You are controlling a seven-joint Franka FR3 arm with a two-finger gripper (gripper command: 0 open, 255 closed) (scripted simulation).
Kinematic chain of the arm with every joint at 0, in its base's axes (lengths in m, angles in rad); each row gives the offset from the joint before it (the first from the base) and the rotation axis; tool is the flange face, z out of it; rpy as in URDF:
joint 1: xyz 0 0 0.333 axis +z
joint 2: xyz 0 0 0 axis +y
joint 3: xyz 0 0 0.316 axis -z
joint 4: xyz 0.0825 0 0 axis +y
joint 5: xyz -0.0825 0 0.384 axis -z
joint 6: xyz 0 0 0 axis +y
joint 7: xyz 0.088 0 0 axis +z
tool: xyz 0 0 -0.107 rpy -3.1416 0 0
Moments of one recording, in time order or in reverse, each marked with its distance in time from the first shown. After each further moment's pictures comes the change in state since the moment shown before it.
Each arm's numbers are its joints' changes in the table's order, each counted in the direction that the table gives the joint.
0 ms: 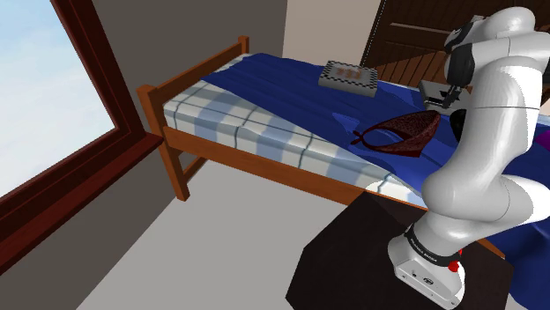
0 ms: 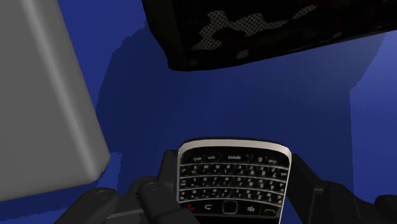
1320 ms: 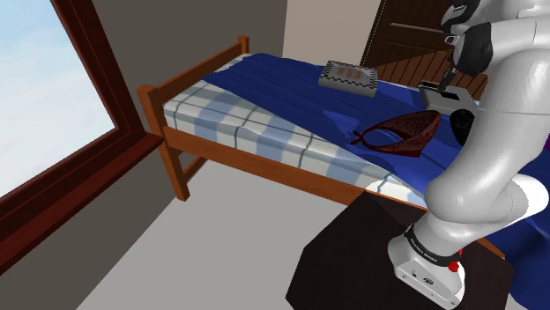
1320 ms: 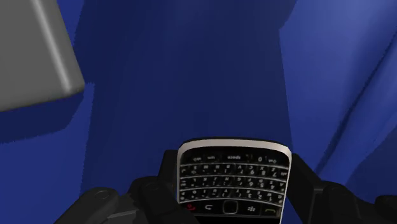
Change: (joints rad) arm 0.167 -0.203 0.032 0.098 0.111 0.073 -0.140
